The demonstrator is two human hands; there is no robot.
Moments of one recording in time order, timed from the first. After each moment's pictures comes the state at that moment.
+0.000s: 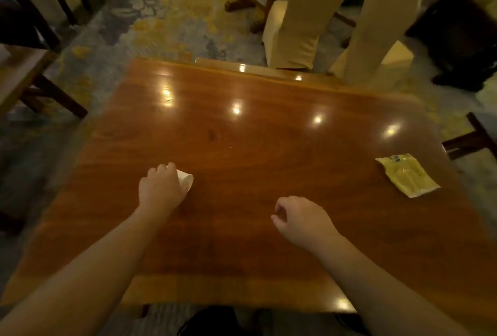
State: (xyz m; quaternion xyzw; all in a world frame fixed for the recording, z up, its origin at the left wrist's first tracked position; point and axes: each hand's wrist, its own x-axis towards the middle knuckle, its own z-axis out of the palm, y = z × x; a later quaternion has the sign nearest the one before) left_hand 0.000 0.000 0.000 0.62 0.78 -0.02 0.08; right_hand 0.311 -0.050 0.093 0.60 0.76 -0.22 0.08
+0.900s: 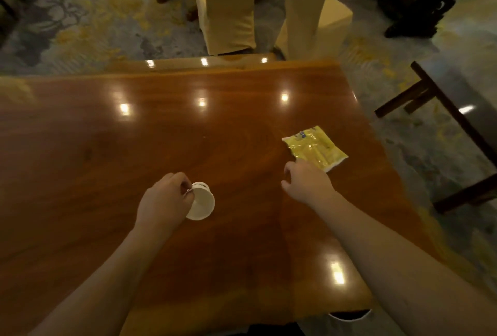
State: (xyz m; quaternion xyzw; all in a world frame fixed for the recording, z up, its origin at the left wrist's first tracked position) left_hand 0.345 0.024 0.046 0.68 0.70 0.10 0.19; right_hand 0.660 0.048 0.029 0.70 0.69 -0.18 0.06
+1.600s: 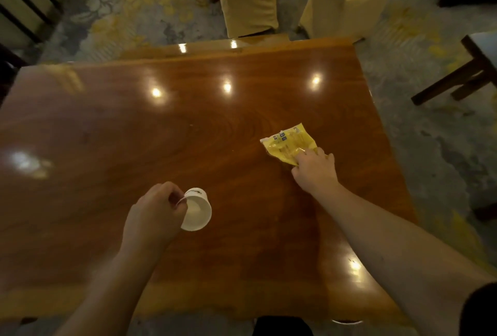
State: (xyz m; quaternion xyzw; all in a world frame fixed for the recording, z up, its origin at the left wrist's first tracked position) left_hand 0.437 -0.026 0.061 0.62 0.76 0.10 0.16; right_hand 0.766 0.084 -0.040 0.70 0.69 -0.15 0.11
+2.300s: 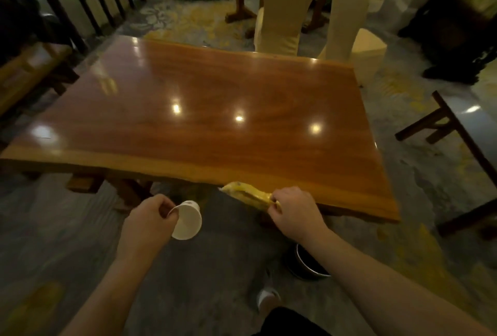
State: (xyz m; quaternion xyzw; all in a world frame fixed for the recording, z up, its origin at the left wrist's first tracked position) left_hand 0.369 -0.416 0.077 0.49 0.82 0.21 0.19; right_hand 0.669 -0.331 0.067 0.54 0.83 -0.15 -0.05
